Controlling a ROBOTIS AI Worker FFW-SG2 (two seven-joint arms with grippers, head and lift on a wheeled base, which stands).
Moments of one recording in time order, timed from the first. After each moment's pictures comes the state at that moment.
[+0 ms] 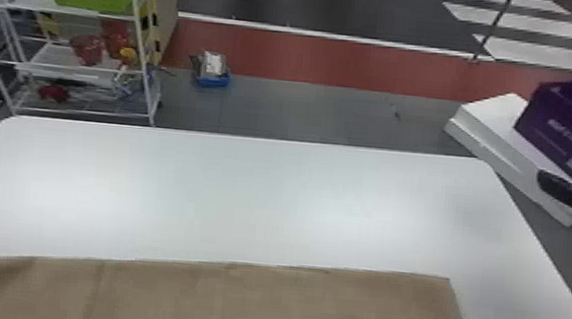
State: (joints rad) left arm 0.45 0.00 0.77 -1.92 0.01 0.50 -0.80; right arm -0.10 -0.60 -0.48 -1.40 -0.29 0.44 0.71
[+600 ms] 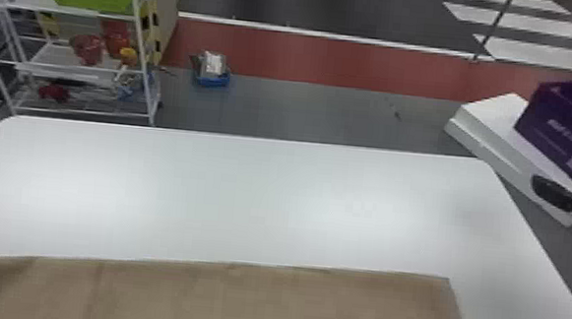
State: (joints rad) left arm 0.52 0.00 0.83 -2.08 0.15 0.71 -0.92; right arm -0.10 -0.61 -0.45 -1.37 -0.27 0.40 0.71
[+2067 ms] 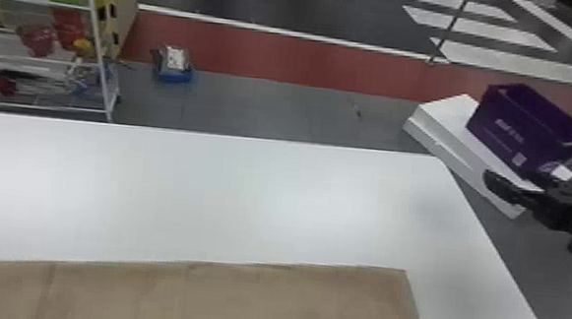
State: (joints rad) left arm 0.54 0.00 0.69 -2.02 0.04 0.66 -0.93; right arm -0.12 -0.64 -0.42 -1.28 -0.29 0.30 0.70
